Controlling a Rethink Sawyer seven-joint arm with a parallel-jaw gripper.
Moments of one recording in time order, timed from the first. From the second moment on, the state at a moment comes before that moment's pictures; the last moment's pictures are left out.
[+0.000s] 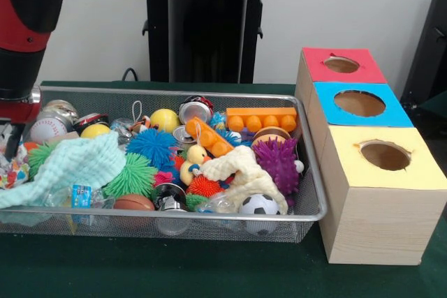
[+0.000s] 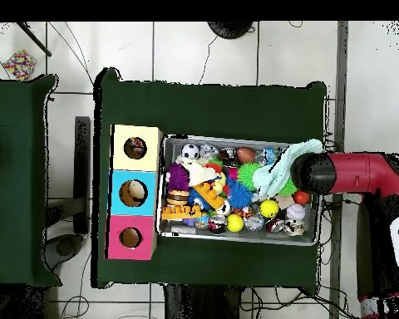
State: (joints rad) arm -0.71 -0.52 0.29 1.28 -0.84 0.75 1.29
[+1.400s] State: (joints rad) arm -0.70 -0.49 0.20 1.28 -0.68 0.75 1.29
